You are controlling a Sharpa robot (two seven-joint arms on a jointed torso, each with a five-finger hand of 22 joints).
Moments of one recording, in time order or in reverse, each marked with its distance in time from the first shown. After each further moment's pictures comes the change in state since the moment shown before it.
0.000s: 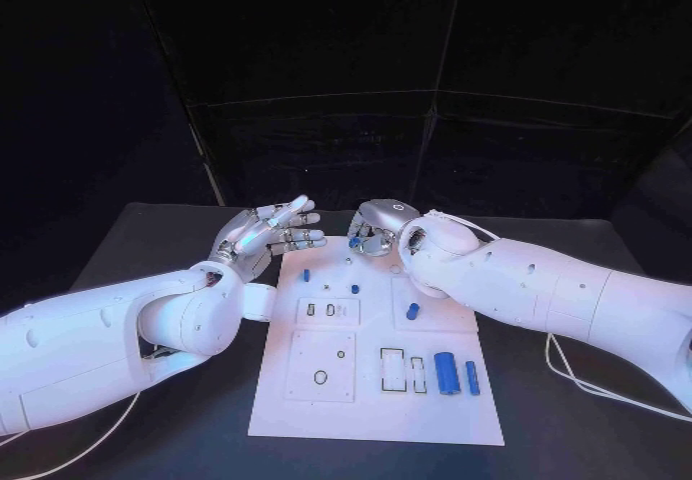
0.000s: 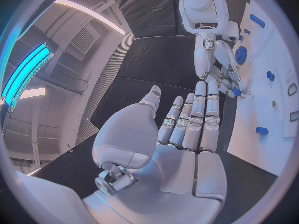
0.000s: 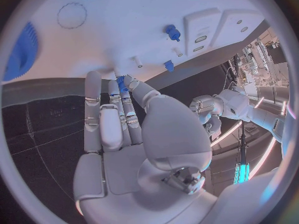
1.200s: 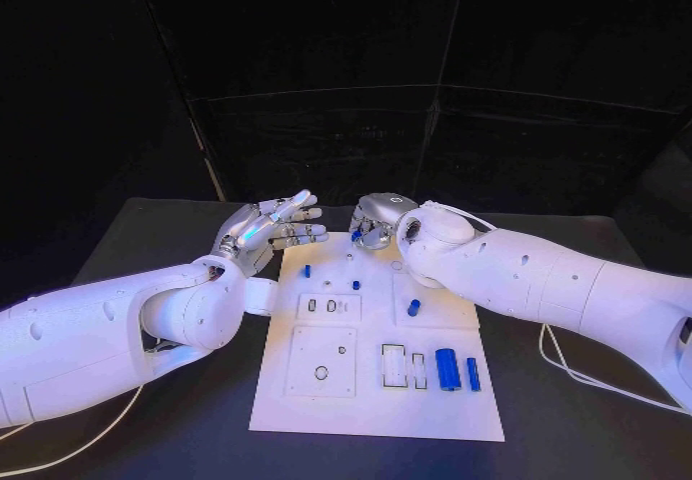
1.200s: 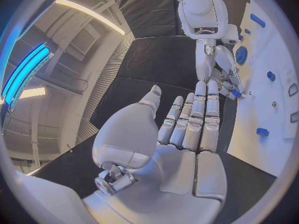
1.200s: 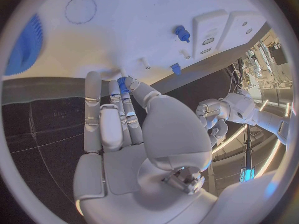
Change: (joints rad) left arm 0.004 0.005 0.000 -0.003 0.000 0.000 -0.002; left_hand 0.000 0.000 0.000 0.000 0.000 0.000 0.000 -0.004 0.000 0.000 0.000 0.000 0.000 0.000 0.000 -0.004 0.000 0.000 0.000 0.000 -0.004 -0.001; right arm 0.011 0.032 0.005 -0.043 -0.024 0.060 -0.039; right_hand -0.012 -0.012 0.012 0.012 -0.006 -0.014 0.001 -0.009 0.001 0.003 -0.003 -0.005 0.000 0.000 0.000 0.000 0.001 0.000 0.000 0.000 0.004 0.001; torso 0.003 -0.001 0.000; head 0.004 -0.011
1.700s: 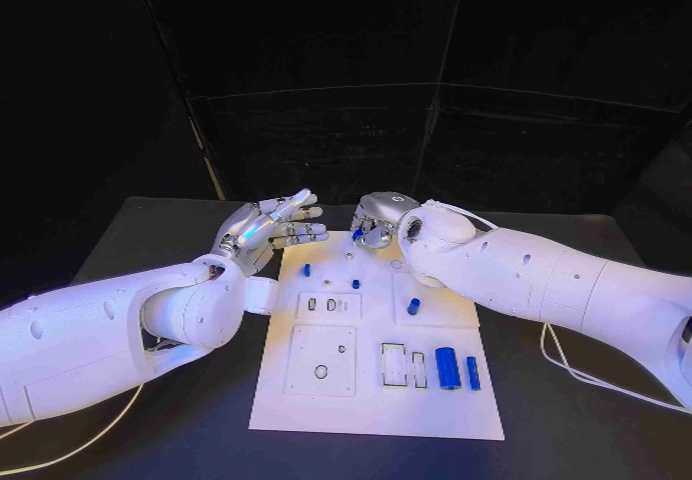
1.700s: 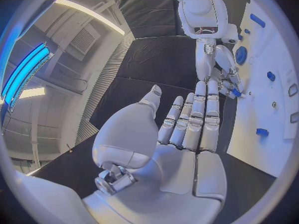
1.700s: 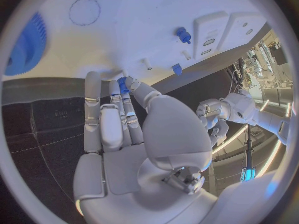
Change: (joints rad) left arm 0.000 0.001 0.000 -0.001 0.000 0.000 -0.001; left_hand 0.000 0.000 0.003 -0.003 0.000 0.000 0.000 0.000 0.000 0.000 0.000 0.000 0.000 0.000 0.000 0.000 0.000 0.000 0.000 0.000 0.000 0.000; right arm 0.000 -0.005 0.000 0.004 -0.001 -0.002 -0.008; right_hand -0.007 -0.007 0.004 0.004 0.000 0.000 0.004 -0.001 -0.003 -0.008 0.000 -0.004 0.000 0.000 0.000 0.000 -0.001 0.000 -0.004 0.004 0.000 0.002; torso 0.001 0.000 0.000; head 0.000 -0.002
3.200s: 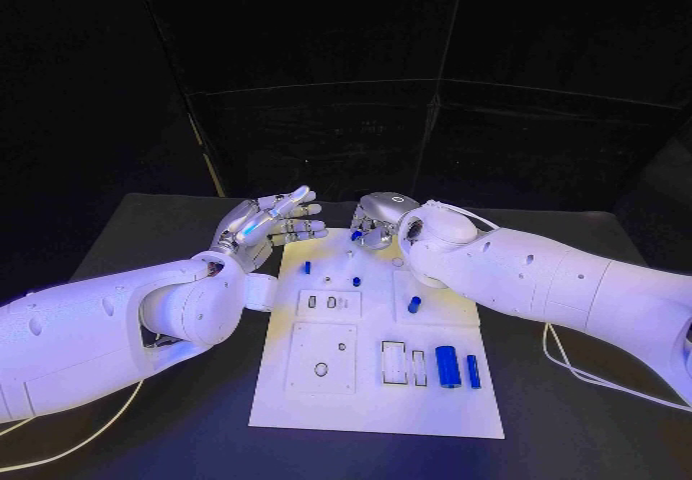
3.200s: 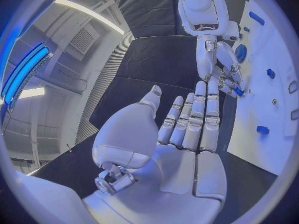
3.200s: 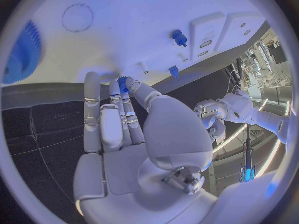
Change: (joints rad) left arm 0.000 0.001 0.000 -0.004 0.000 0.000 -0.003; left_hand 0.000 0.000 0.000 0.000 0.000 0.000 0.000 0.000 0.000 0.000 0.000 0.000 0.000 0.000 0.000 0.000 0.000 0.000 0.000 0.000 0.000 -0.001; right arm -0.005 -0.017 -0.003 0.030 0.005 0.000 -0.002; right_hand -0.022 -0.029 0.008 0.015 0.008 -0.026 0.013 -0.022 0.000 -0.044 0.014 -0.020 -0.006 -0.001 0.009 0.004 -0.012 0.000 -0.009 0.009 0.008 0.002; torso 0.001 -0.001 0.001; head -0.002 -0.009
